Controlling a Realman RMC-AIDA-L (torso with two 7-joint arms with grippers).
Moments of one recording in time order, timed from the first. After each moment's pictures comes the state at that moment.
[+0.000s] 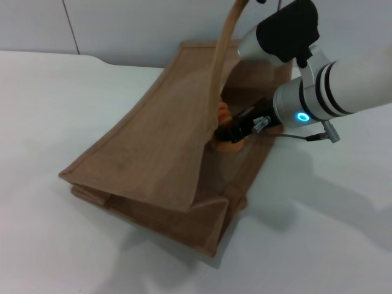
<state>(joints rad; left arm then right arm) -0.79 -2.03 1.47 1.77 -0.66 -1.23 0.67 0.88 2.02 -1.76 -0.89 0.93 0.87 -0.50</state>
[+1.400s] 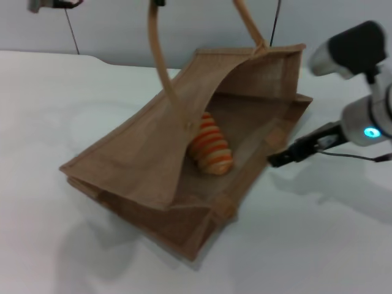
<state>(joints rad) -0.60 -2.03 1.33 1.73 -0.63 -1.15 0.69 0.76 2.01 -1.50 -0.90 0.77 1.10 -0.55</state>
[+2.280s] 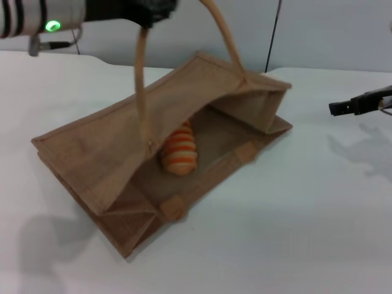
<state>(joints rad) -0.51 -2.03 1.23 1.43 -1.06 -0.97 1.01 0.66 2.02 -1.23 -1.02 0.57 0.99 -0.55</state>
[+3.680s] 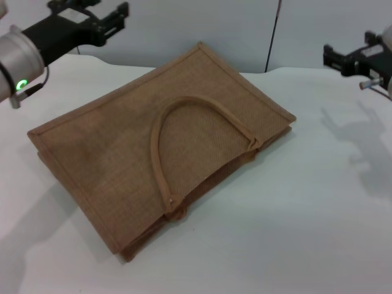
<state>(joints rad) -0.36 -2.04 1.24 0.99 -1.97 -0.75 1.92 0.43 2.03 -1.69 -1.04 0.76 0.10 -0.57</state>
